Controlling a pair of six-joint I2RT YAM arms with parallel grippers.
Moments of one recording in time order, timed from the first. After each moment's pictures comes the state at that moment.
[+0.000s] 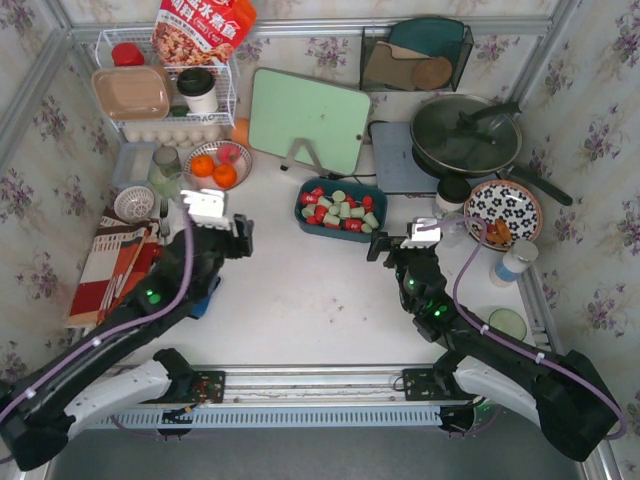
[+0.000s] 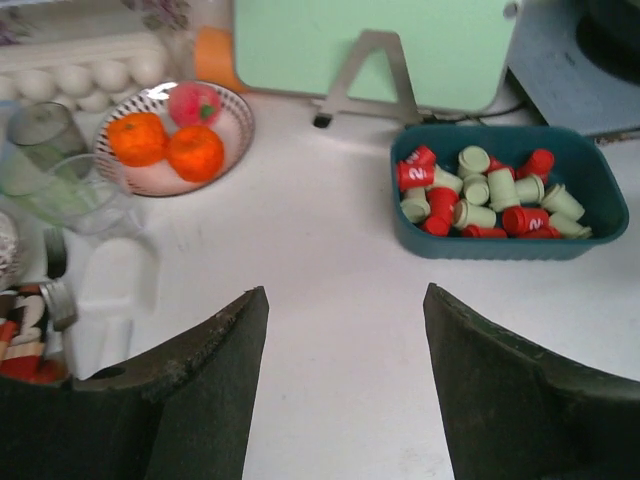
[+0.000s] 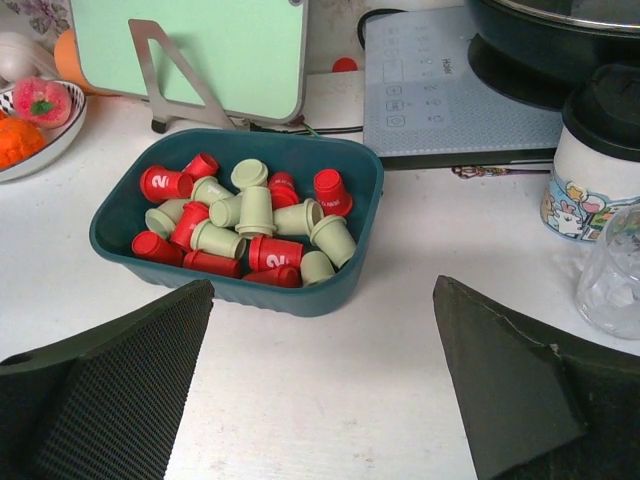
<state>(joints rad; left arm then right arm) -0.79 0.89 0.81 -0.12 -0.50 -0.14 0.66 0.92 0.29 0.59 0.58 0.19</state>
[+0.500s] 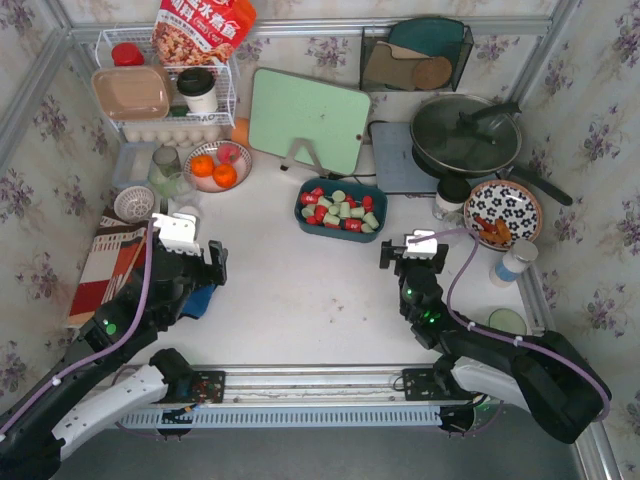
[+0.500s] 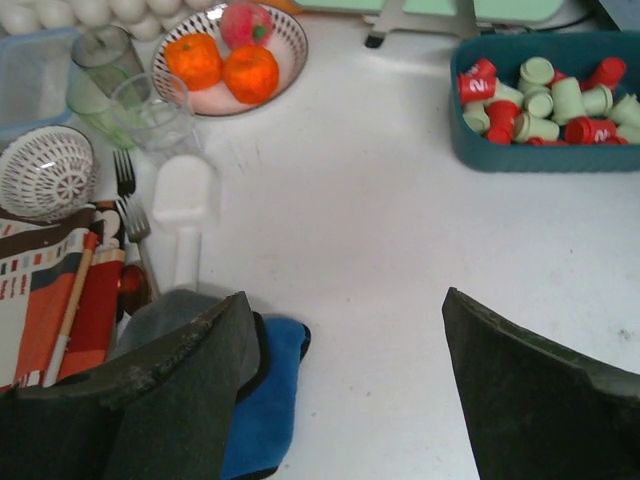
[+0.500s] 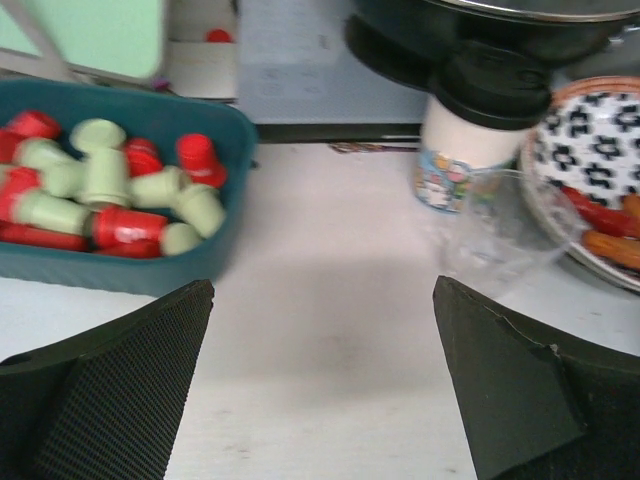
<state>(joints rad) -0.79 0.60 0.82 -0.55 -0.56 -0.16 0.66 1.02 0.18 0.79 0.74 0.02</state>
